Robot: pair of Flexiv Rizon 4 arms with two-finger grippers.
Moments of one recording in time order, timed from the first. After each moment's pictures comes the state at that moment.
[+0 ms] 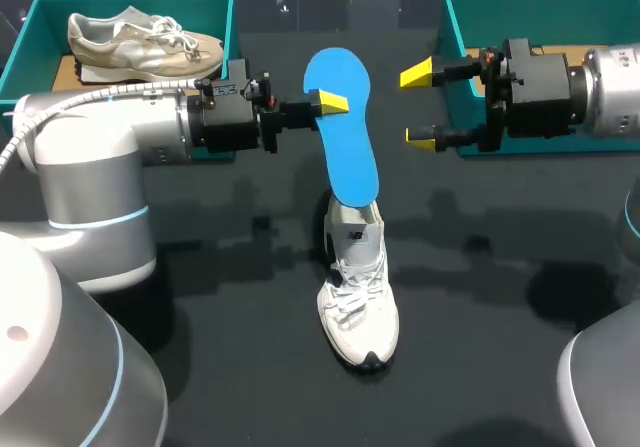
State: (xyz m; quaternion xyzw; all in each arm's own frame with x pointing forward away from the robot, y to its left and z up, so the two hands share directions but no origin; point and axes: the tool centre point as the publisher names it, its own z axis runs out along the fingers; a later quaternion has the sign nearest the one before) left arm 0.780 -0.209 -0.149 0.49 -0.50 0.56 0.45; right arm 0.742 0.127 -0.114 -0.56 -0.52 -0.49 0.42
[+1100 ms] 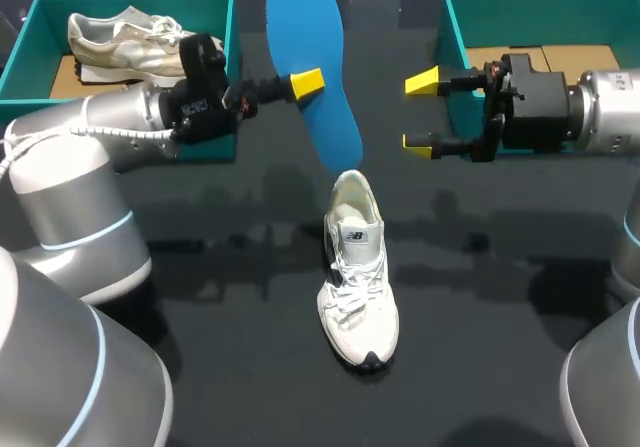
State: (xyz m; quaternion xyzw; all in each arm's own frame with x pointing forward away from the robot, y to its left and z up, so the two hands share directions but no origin) left arm 0.781 -0.181 -0.108 0.15 -0.59 0.78 0.12; right arm 0.741 0.125 -0.124 -0.54 -0.50 -0.52 0.45
